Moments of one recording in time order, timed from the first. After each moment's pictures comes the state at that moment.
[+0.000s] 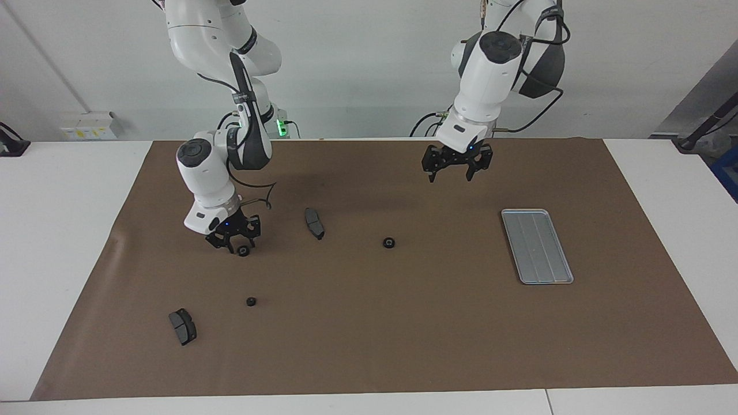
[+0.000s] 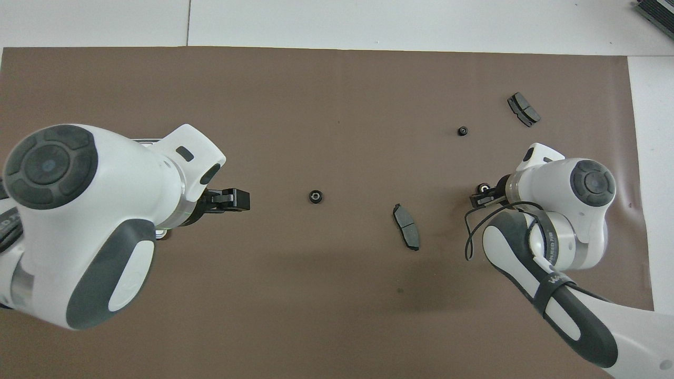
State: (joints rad) left arm -0.39 0.03 -0.12 -1.89 -0.05 1.98 -0.50; right arm 0.07 0.20 -0.01 -2.24 0.04 2.55 -0.29
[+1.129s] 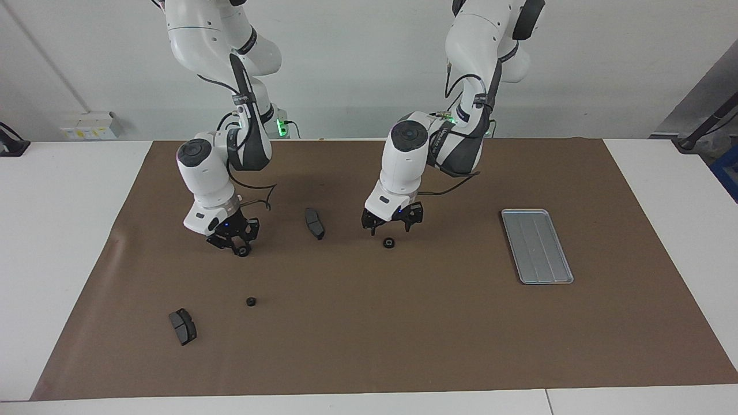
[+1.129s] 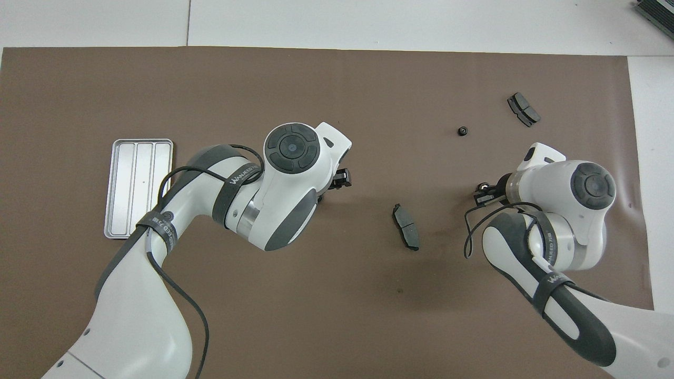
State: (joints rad) left arm -0.54 0.43 -0.11 -1.67 0.01 2.15 -0.70; right arm 0.07 0.20 -0.01 -2.25 0.04 2.58 -0.29
